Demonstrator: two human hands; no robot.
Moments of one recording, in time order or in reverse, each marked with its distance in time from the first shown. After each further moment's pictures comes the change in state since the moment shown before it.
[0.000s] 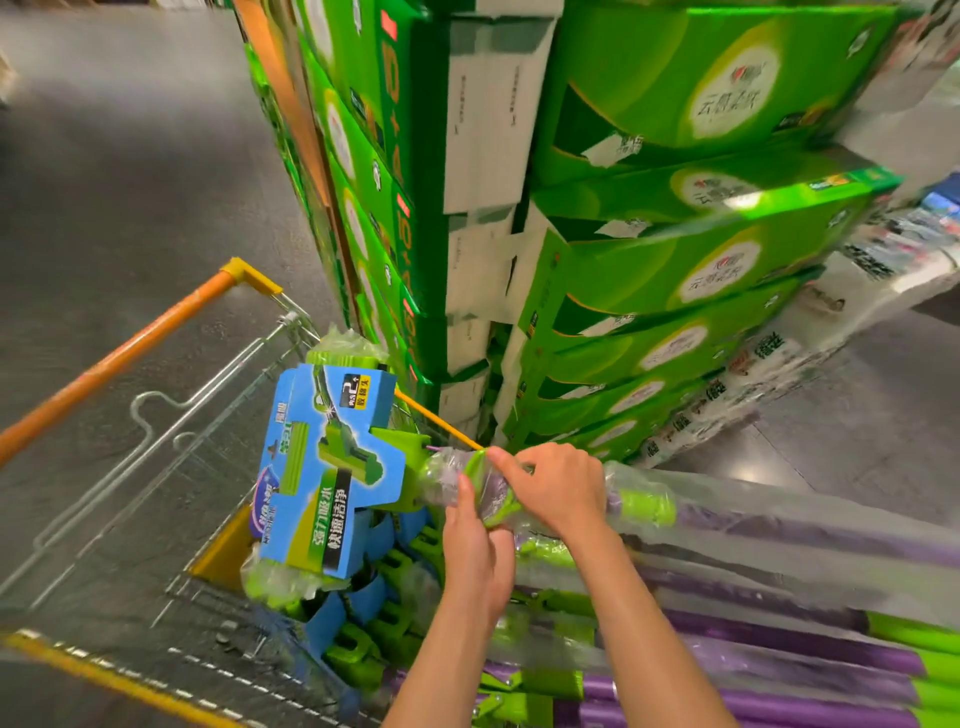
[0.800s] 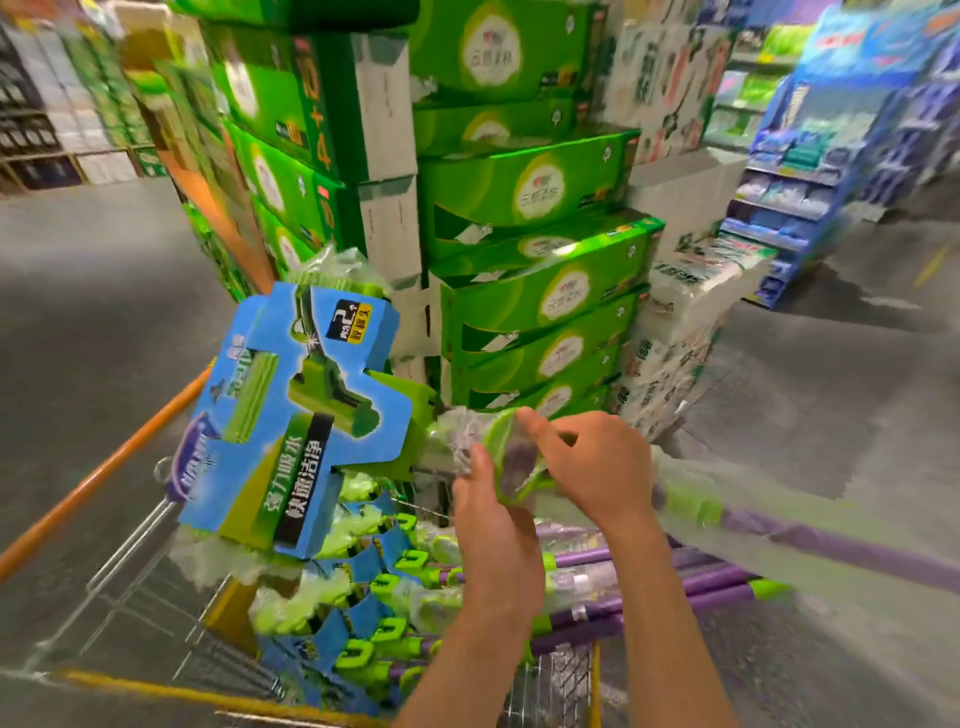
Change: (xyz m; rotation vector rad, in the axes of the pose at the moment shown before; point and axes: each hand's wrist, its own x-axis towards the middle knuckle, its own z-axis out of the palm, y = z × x) left_hand -0.266 0.017 0.036 0.092 -0.353 0.185; right_hand -0.196 -0.018 -0.162 0.244 0.536 0.069
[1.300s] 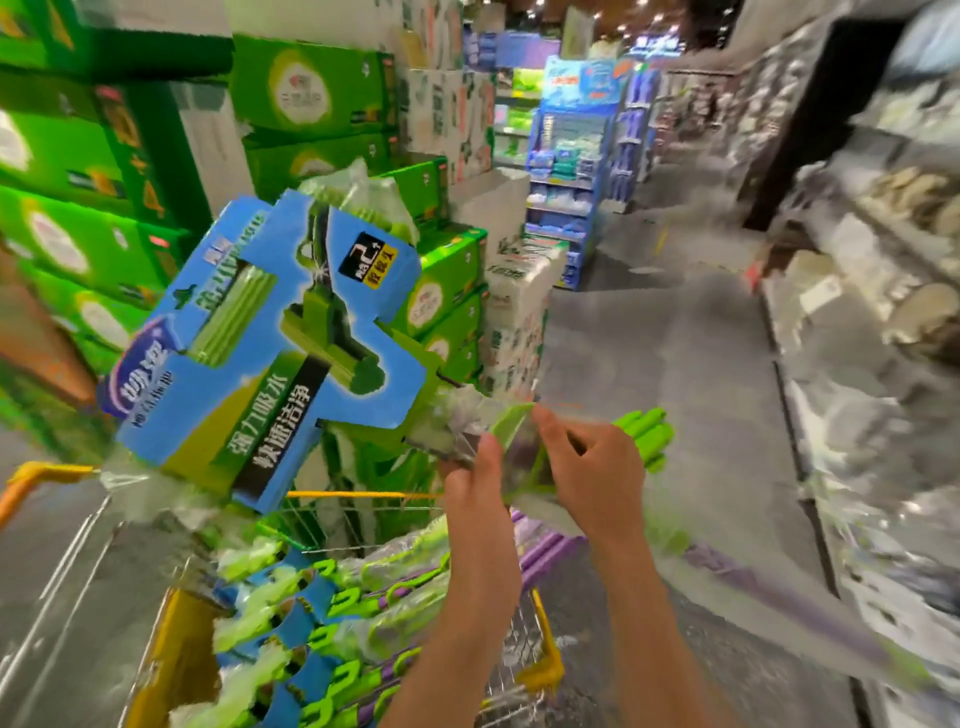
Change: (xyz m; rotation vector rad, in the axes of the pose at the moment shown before) left_hand -0.072 0.033 -0.009 0.389 -0.368 -0.075; right_hand -0.097 -0.045 -0.053 0.112 0.447 0.433
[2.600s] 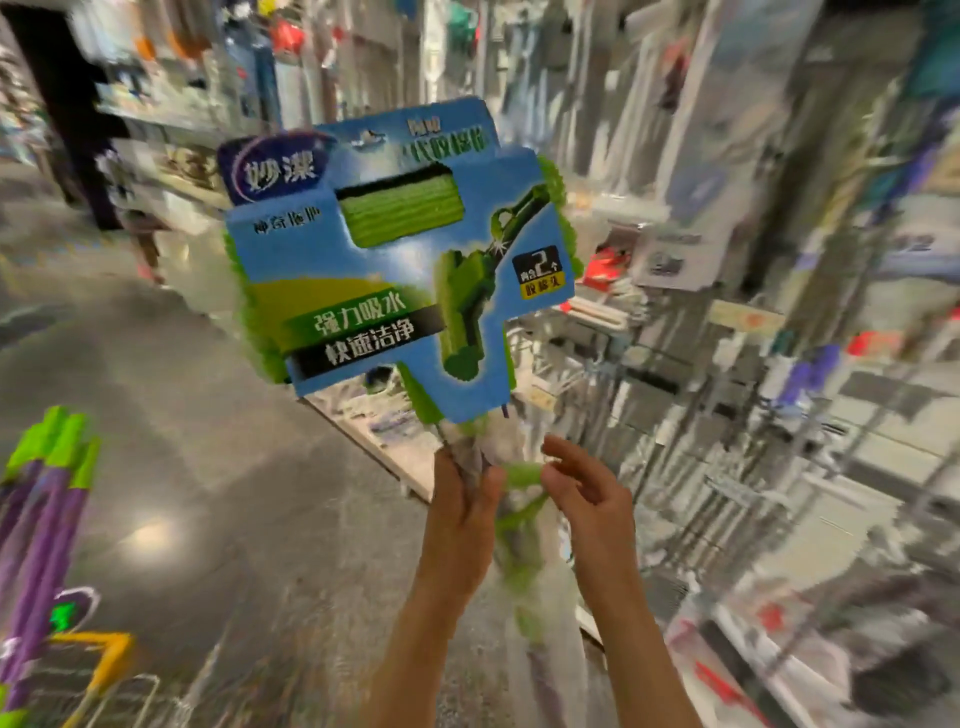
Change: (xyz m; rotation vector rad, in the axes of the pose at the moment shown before) left_hand -0.469 -0.096 -0.076 0.279 -1.546 0.019; right_hand -0.546 -0.070 -0.319 0.188 1.140 0.474
